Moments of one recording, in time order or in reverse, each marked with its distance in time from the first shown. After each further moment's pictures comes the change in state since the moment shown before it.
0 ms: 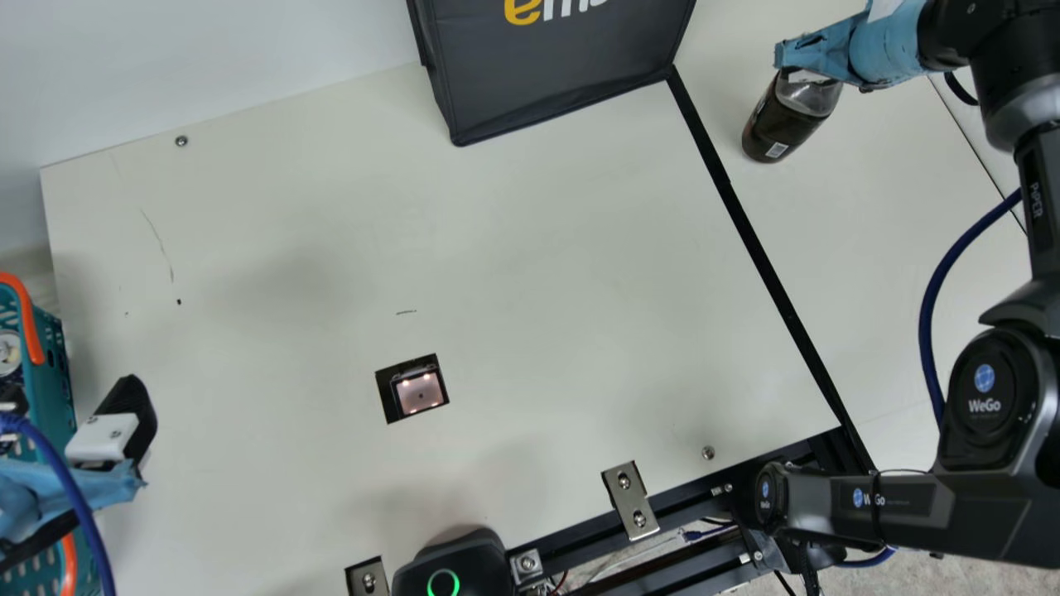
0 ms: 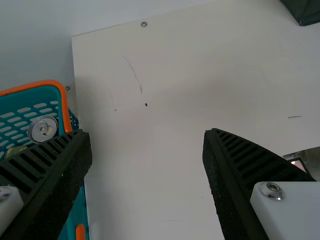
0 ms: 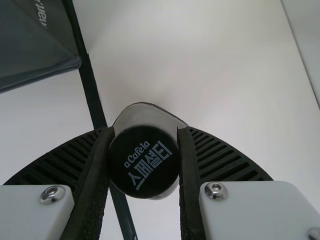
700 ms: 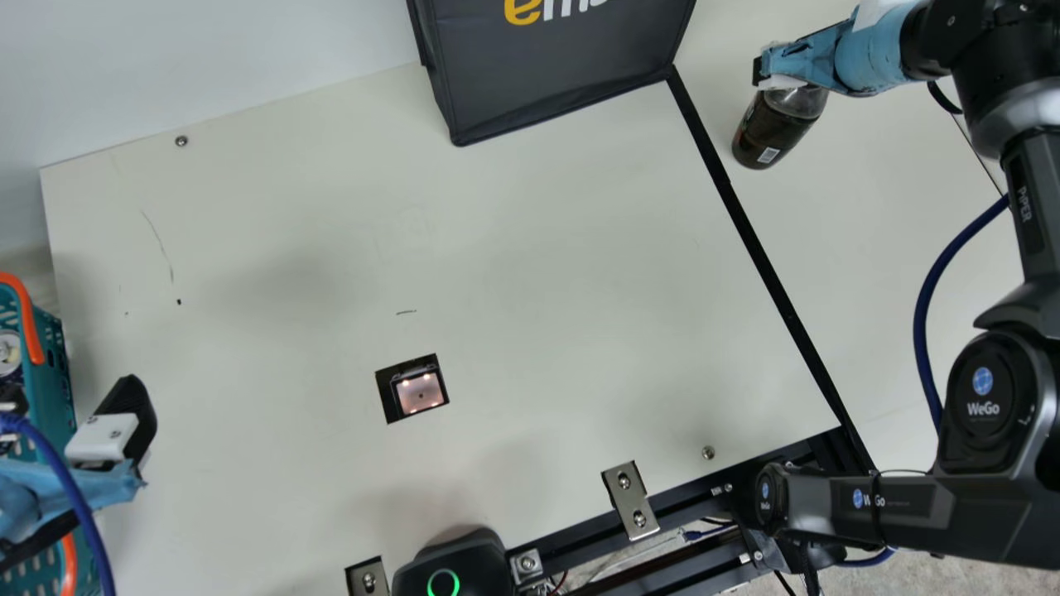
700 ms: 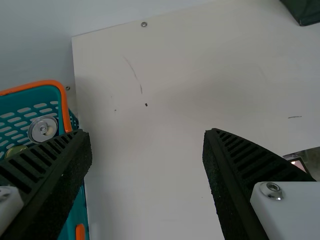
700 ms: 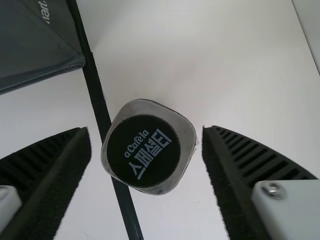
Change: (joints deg) left arm 0.0 0.0 0.0 0.0 0.0 0.0; right arm 1.0 -0.3 2.2 0.0 -2.1 1.1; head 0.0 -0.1
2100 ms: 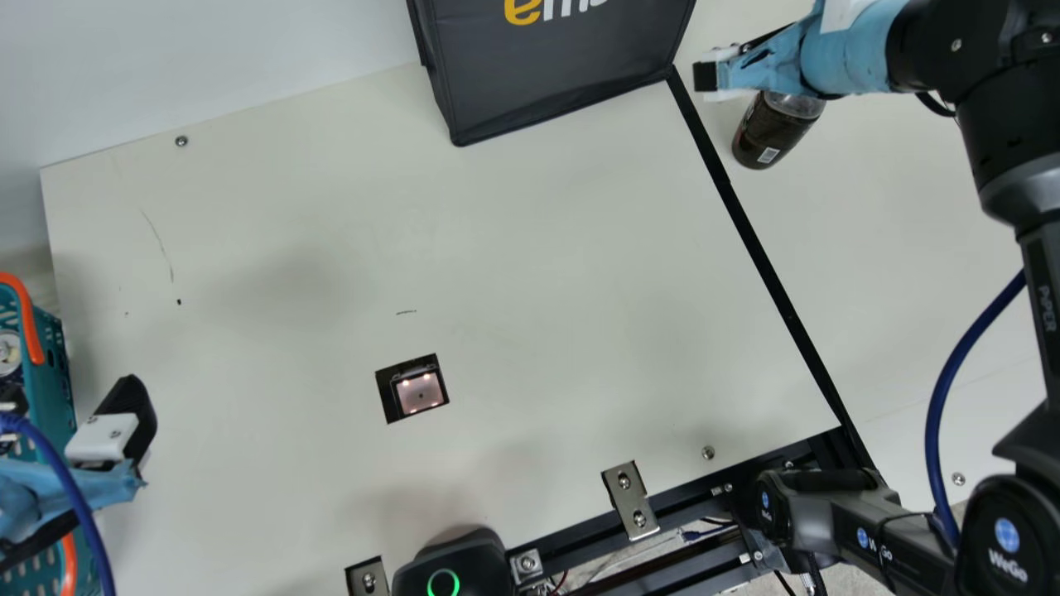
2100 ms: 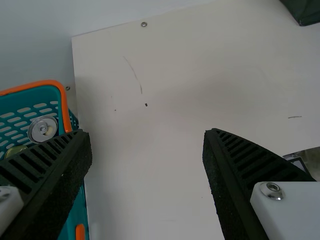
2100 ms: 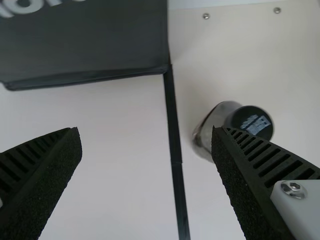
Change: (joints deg) left arm 0.0 0.0 0.0 0.0 0.0 0.0; right arm 10.5 -13.1 2.0 2.4 5.7 -1.1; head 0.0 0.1
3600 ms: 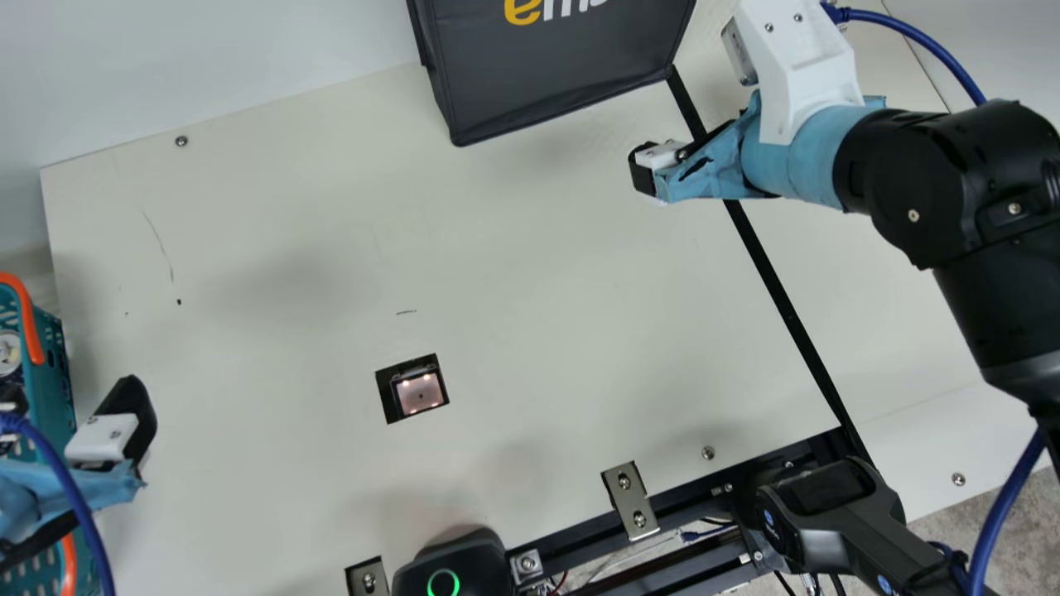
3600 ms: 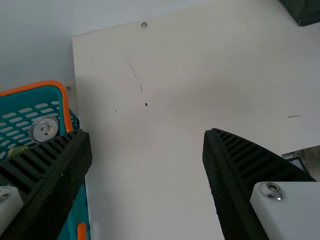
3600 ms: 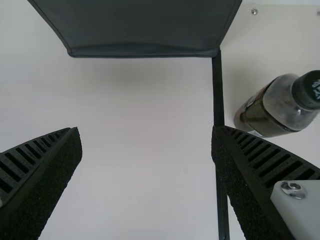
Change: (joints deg) left arm -0.3 -0.4 -1.0 0.9 1.2 -0.9; right arm 15.3 -15.1 9.2 -7.6 2.2 11.7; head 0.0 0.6
